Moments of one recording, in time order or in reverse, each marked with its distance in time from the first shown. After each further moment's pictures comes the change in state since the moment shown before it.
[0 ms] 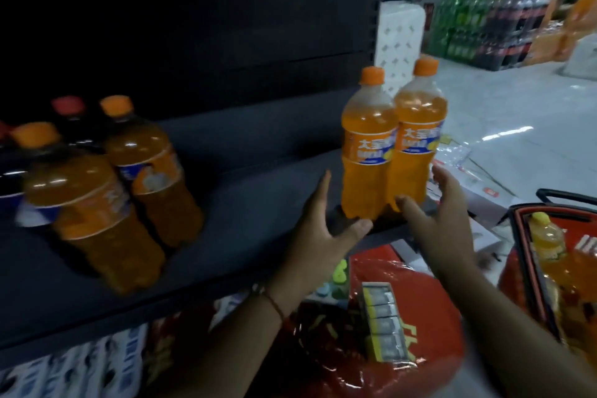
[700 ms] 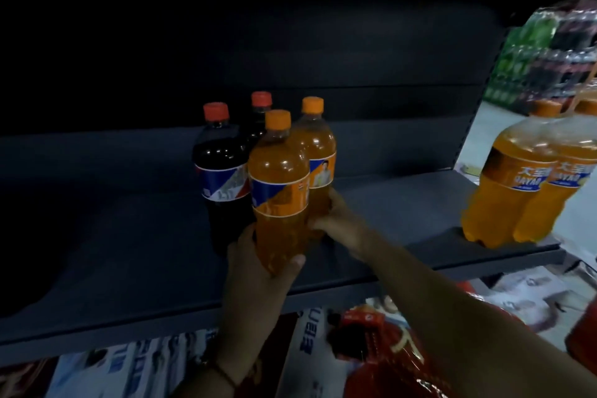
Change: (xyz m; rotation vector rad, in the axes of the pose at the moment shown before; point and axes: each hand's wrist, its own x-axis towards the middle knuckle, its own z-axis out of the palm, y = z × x) left_hand -0.120 -0.095 -0.247 0.127 0.474 -0.169; right_hand -0.073 -0.152 0.277 0.259 -0.850 0.094
